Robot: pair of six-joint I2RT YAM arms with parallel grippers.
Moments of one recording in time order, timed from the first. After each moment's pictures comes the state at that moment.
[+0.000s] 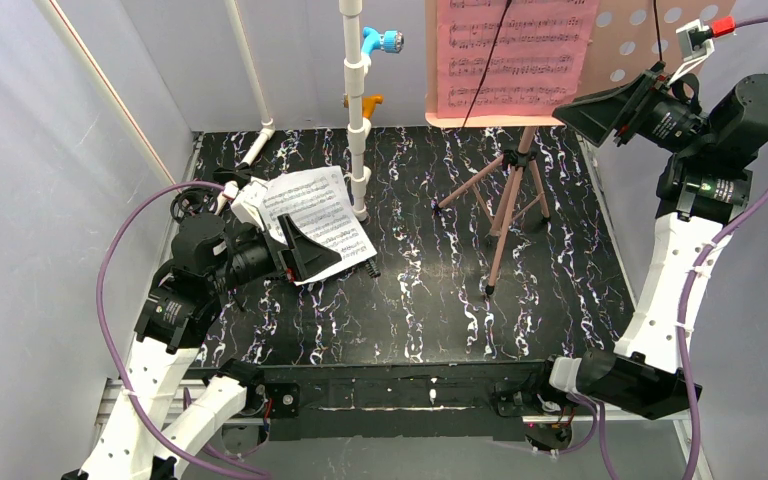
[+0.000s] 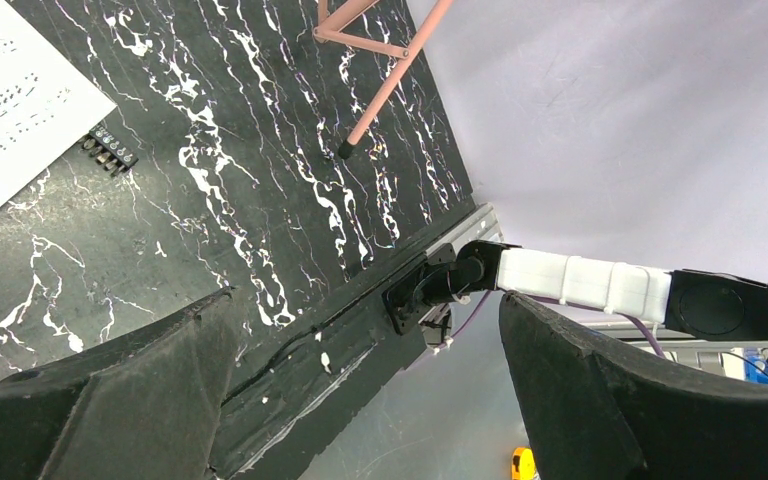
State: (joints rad) left arm -0.35 0.71 1.05 -0.70 0.54 -0.68; right arm -0.35 1.27 1.72 -0.26 -1.22 0.60
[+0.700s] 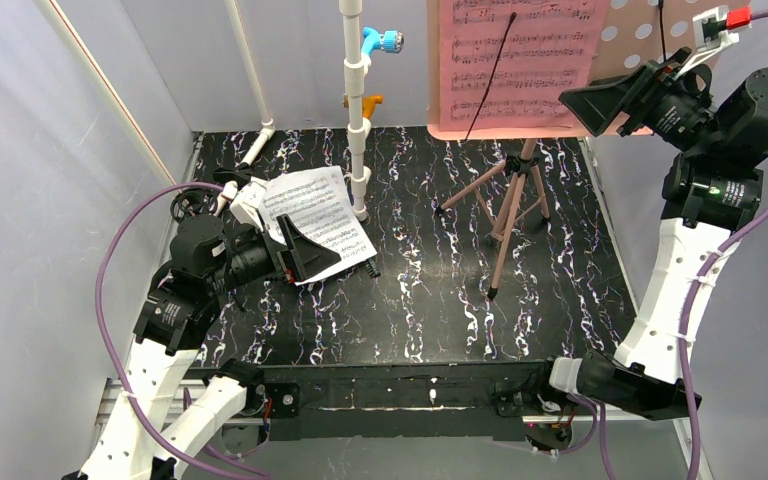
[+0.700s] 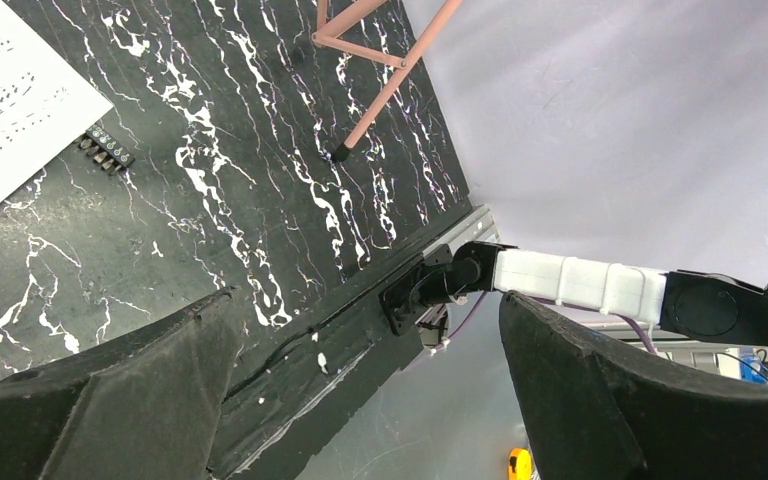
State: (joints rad) left arm -0.35 0.71 1.05 -0.70 0.54 -0.69; right arm -0.34 1.27 1.83 -0.39 -1.04 0.44
